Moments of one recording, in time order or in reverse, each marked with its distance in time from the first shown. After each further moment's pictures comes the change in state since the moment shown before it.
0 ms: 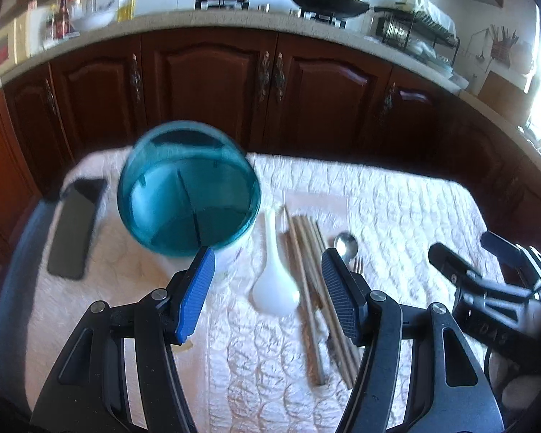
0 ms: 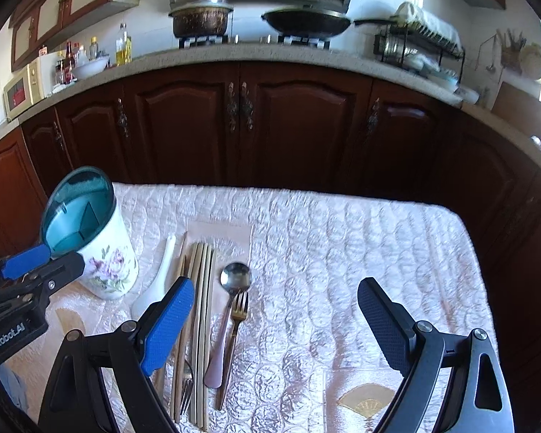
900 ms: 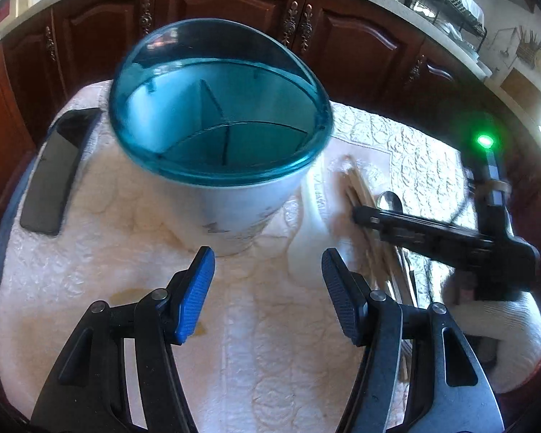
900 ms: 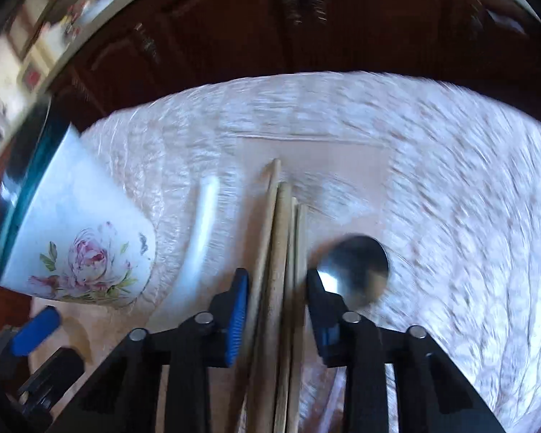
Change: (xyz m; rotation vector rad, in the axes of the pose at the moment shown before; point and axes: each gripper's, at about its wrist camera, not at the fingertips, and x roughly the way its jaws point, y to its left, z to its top) left arm 0.059 0.033 -0.025 -0.069 0.140 0.002; right arm 0.171 0.048 -0.009 0.070 0.335 0.334
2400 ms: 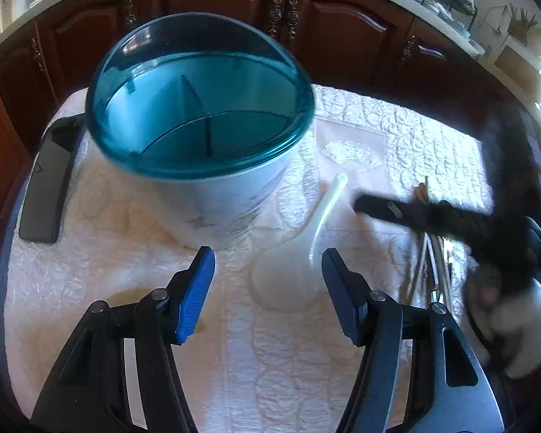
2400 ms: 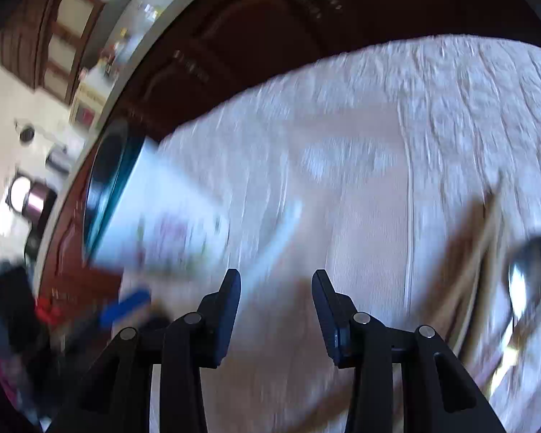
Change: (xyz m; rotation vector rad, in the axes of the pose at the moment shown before) left arm -0.003 -0.003 -0.001 0.067 0.038 0.005; right arm -0.035 -0.031 -0.008 0.112 -0.012 0.347
